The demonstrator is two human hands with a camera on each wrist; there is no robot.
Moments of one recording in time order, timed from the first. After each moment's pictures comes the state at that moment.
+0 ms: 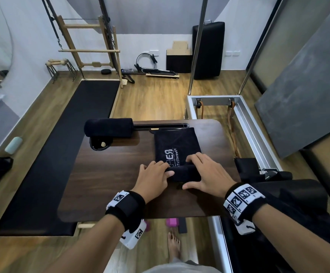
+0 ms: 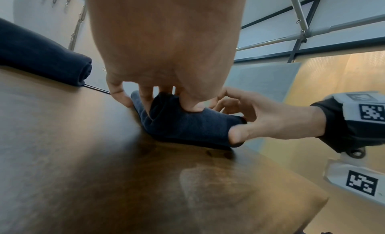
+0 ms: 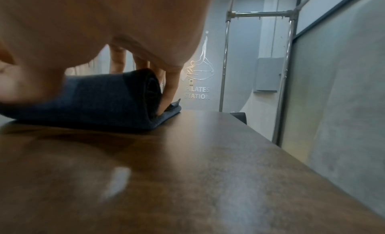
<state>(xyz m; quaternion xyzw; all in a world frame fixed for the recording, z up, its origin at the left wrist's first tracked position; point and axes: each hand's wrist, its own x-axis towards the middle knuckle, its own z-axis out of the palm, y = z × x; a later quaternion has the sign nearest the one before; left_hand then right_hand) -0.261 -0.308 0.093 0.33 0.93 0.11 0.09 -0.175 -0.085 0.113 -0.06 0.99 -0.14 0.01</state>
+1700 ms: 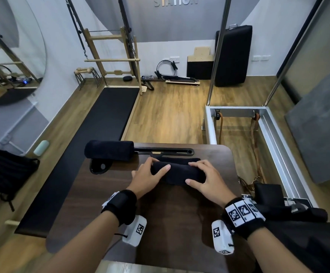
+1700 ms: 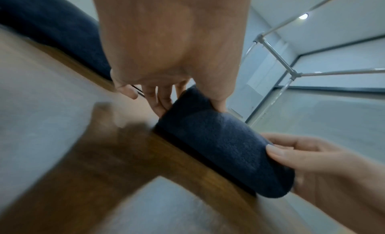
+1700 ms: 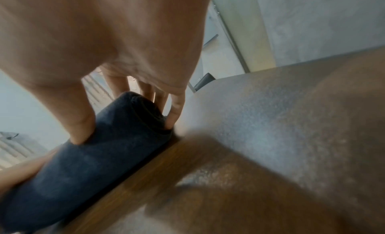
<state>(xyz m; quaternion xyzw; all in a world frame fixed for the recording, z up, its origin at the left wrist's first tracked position) -0.376 -0.273 0.088 0.09 0.90 0.39 0.17 -0.279 -0.031 0.100 0.04 0.87 -0.50 0.00</state>
